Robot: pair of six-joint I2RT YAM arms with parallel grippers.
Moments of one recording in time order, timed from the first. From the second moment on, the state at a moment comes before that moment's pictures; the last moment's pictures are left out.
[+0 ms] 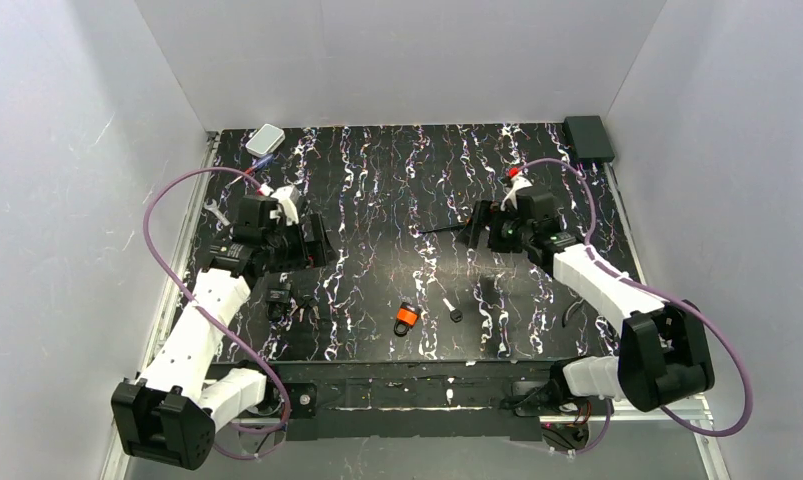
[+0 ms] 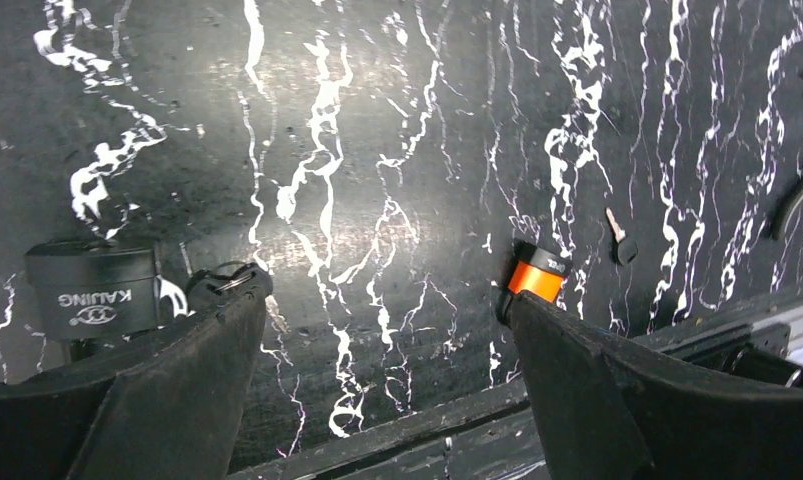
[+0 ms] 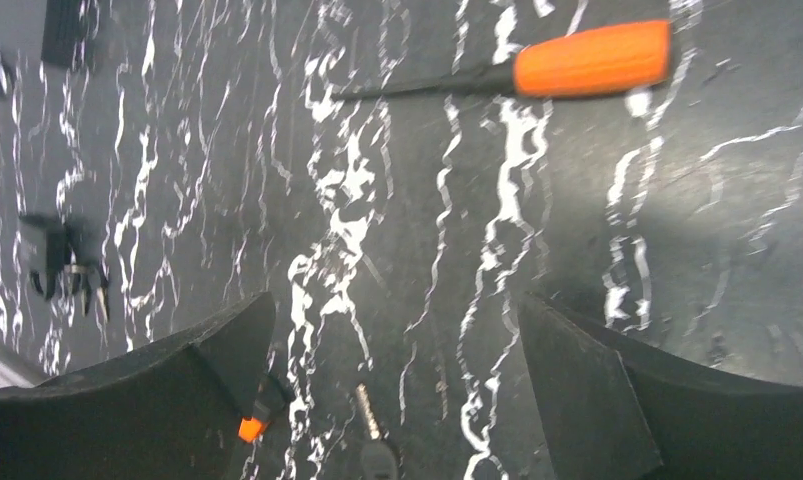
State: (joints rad) left arm -0.18 1.05 0.92 -0.74 0.24 -0.34; right arm 0.31 1.31 0.80 -0.15 -0.27 0.43
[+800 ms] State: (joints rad) left arm -0.28 0.96 0.92 -0.71 0.17 -0.30; right arm 0.81 1.27 0.84 -0.25 -0.22 0.07
